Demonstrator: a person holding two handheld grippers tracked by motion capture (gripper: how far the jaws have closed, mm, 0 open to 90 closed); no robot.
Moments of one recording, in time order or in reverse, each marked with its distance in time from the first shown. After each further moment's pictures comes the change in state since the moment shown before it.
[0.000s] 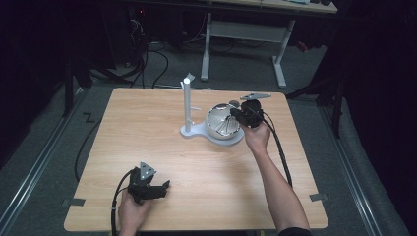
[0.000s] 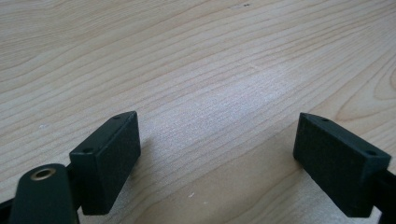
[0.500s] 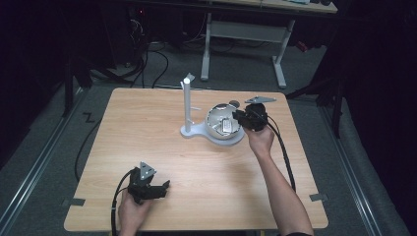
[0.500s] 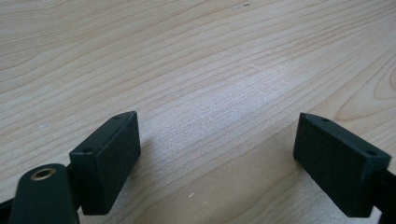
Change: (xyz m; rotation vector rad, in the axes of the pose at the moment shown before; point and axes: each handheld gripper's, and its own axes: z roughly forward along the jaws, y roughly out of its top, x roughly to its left) left arm 0.001 0.000 0.000 0.001 -0.004 0.009; right arm -0.003 -0.012 -0.014 -0.024 0.003 -0.007
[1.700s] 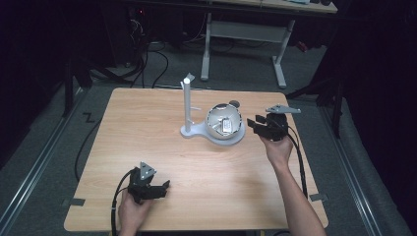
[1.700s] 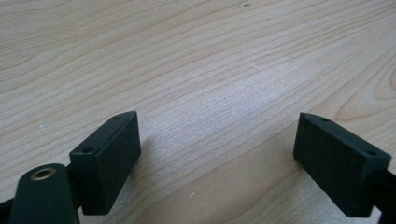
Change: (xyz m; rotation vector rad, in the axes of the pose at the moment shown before) left arm 0.000 0.000 0.000 -0.002 0.001 0.000; right arm -0.018 -0.029 -0.056 -0.052 -0.042 0.035
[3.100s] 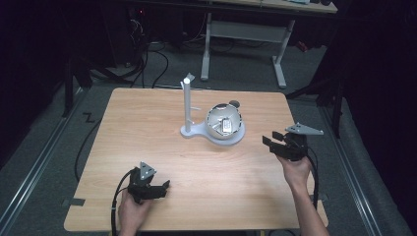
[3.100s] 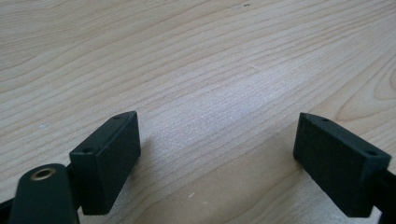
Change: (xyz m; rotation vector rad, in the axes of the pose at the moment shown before) left arm 0.000 0.000 0.000 0.000 0.000 -0.002; right arm -0.010 -0.048 -0.056 0.005 -0.016 0.033
